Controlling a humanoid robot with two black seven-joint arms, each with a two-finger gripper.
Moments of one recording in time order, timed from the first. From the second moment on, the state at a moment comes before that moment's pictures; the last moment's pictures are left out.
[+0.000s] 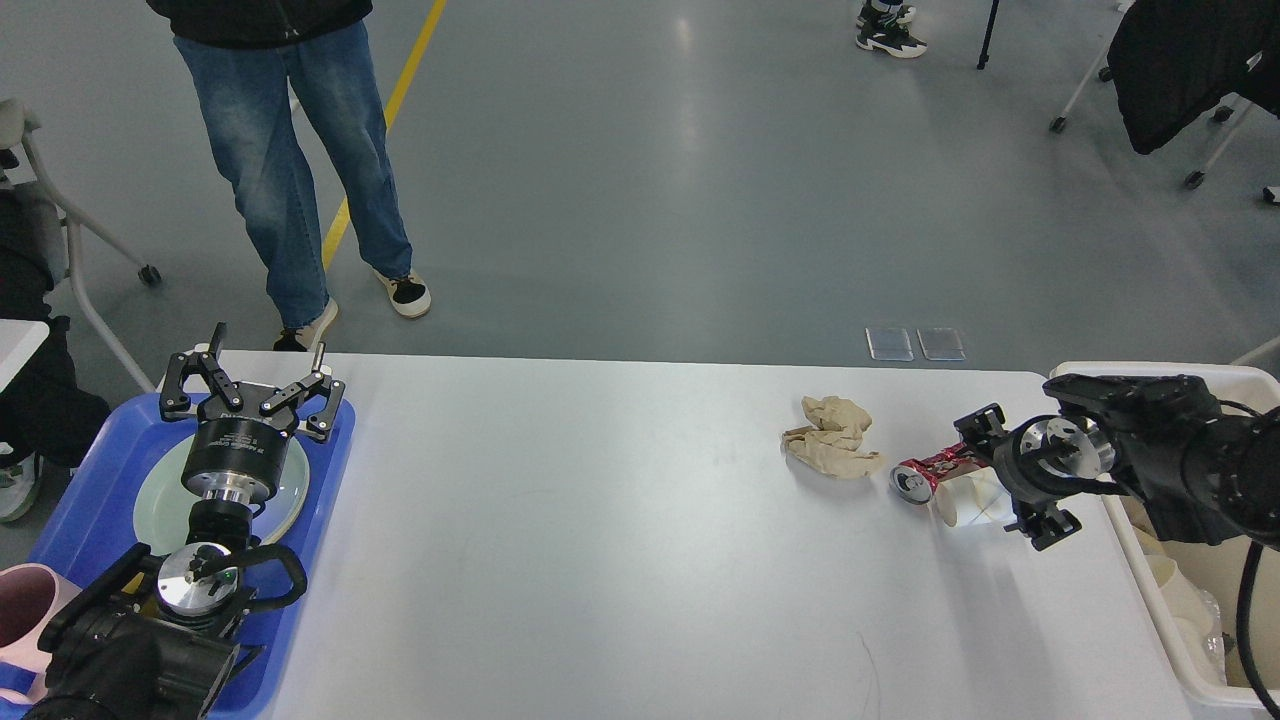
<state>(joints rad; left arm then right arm) -0.45 0.19 -1.20 -0.54 -0.21 -0.64 -0.23 1.16 -0.27 -1.02 0.54 0.67 0.20 -0.38</state>
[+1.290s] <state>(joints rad) -0.45 0.19 -1.20 -0.54 -0.21 -0.64 -0.23 0.98 -0.18 -0.88 0.36 0.58 0.00 -0.37</state>
